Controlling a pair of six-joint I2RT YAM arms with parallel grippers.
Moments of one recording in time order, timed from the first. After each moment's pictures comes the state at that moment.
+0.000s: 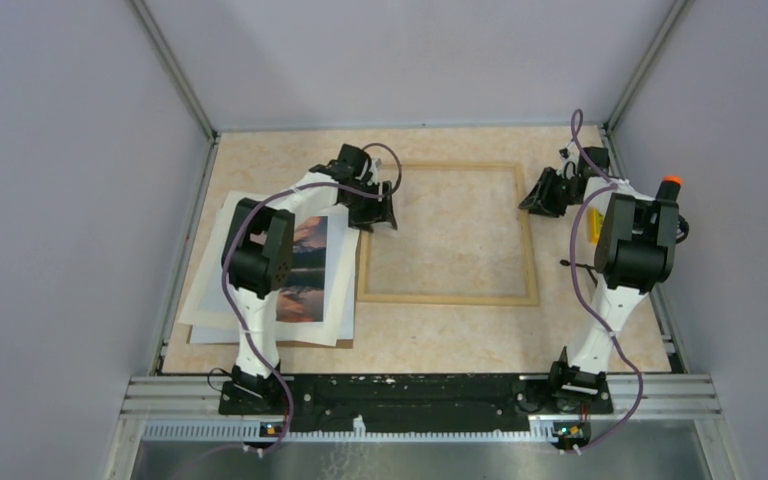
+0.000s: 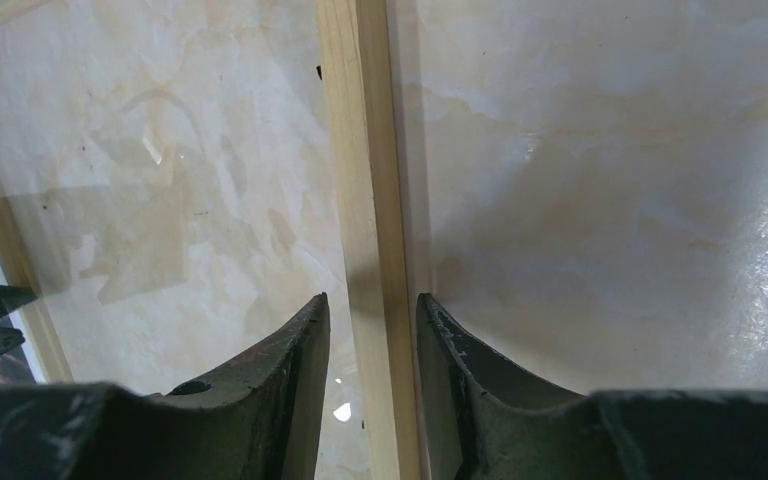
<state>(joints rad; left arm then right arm) -0.37 2.09 1.55 -0.53 0.39 -0.37 -0.19 2.02 1.34 -0.31 -0.53 0.23</state>
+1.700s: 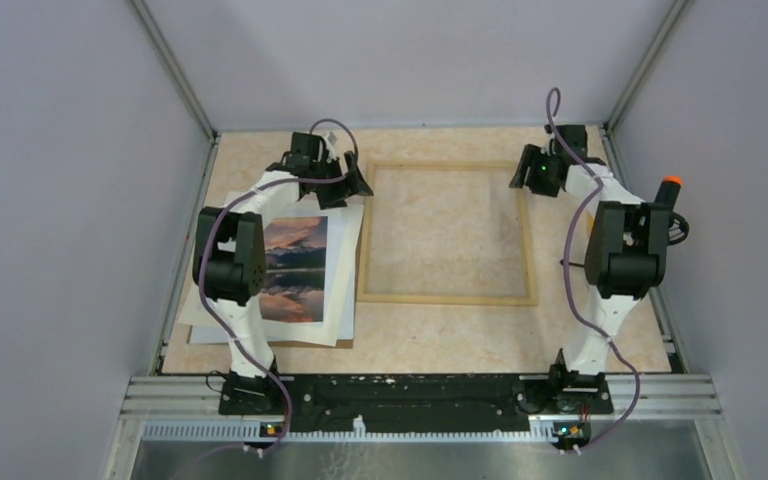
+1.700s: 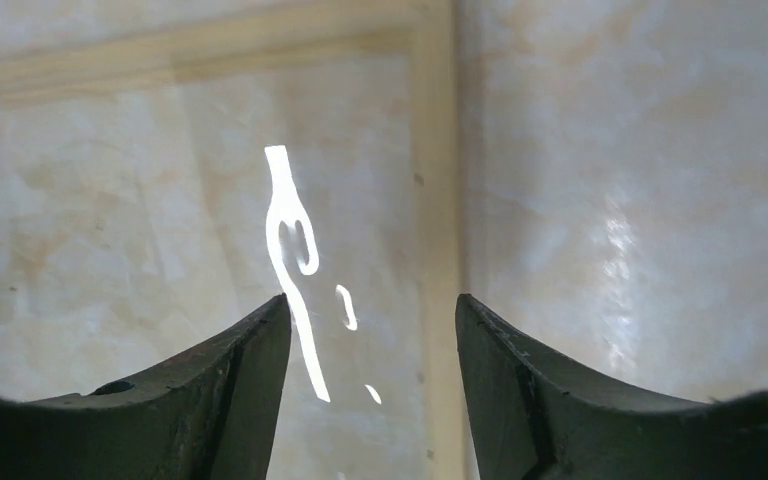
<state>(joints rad) -0.20 1.94 1.46 -0.34 0.42 -0.49 -0.06 1.94 1.41 -0.35 -0.22 0.22</state>
